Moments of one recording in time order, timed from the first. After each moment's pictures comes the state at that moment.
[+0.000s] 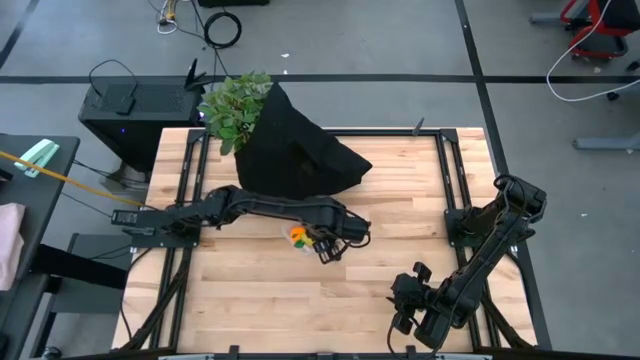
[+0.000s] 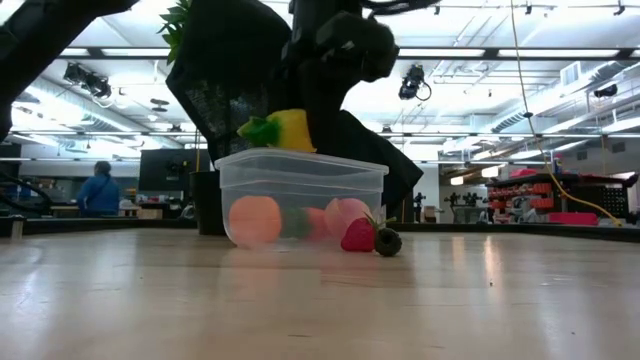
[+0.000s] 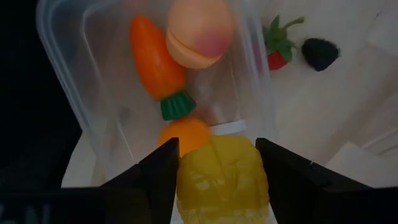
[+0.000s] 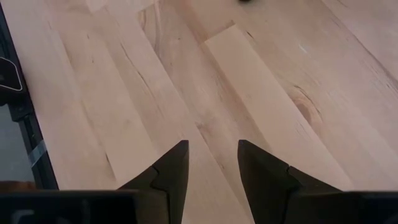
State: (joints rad) left arm -0.14 2.35 2.30 -1.56 -0.15 -0.59; right arm 0.94 1.70 1.11 -0.79 0.58 1.45
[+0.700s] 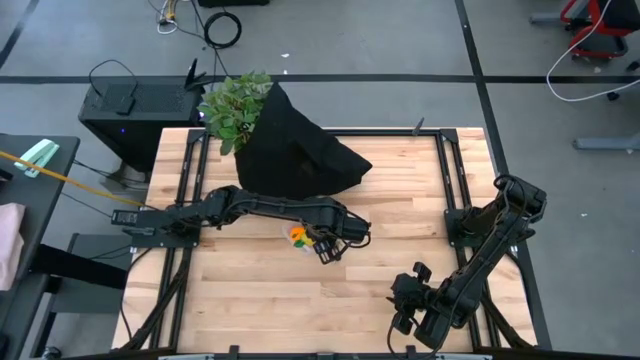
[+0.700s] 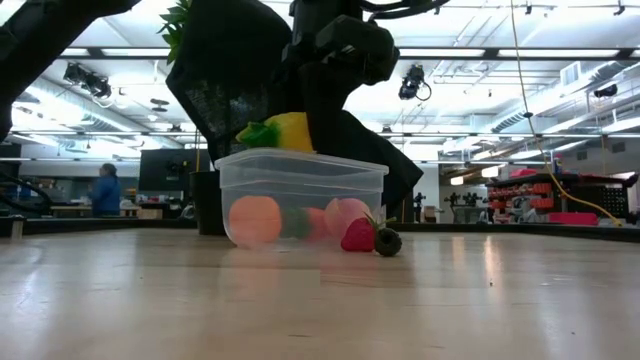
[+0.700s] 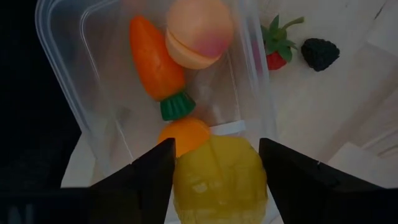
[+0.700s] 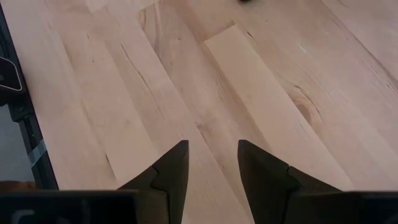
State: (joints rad) left arm -0.14 2.35 2.30 -1.56 -0.15 -0.59; right arm 0.94 1.70 1.11 -0.79 0.58 1.45
